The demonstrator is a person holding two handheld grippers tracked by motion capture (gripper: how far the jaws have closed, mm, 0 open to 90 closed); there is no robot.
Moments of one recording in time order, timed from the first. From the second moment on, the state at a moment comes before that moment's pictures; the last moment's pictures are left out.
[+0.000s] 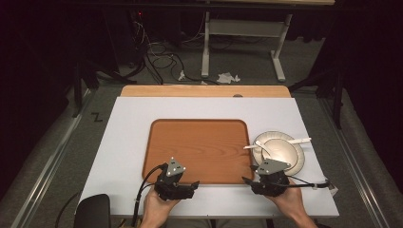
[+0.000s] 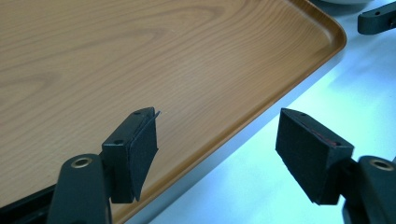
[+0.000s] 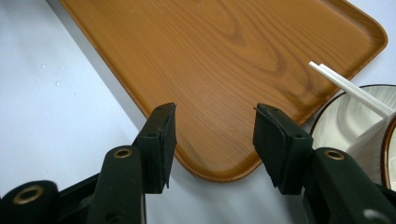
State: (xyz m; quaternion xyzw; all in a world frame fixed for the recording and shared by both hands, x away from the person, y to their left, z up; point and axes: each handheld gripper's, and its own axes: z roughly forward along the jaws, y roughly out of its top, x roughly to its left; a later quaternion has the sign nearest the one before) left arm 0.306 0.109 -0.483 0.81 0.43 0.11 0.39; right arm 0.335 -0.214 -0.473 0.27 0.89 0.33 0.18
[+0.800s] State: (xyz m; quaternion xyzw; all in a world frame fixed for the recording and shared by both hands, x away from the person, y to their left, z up) left arm 0.319 0.097 -0.480 0.82 0.41 0.08 0.40; right arm 0.312 -0.253 -0.457 0.32 0.85 0.36 0.22
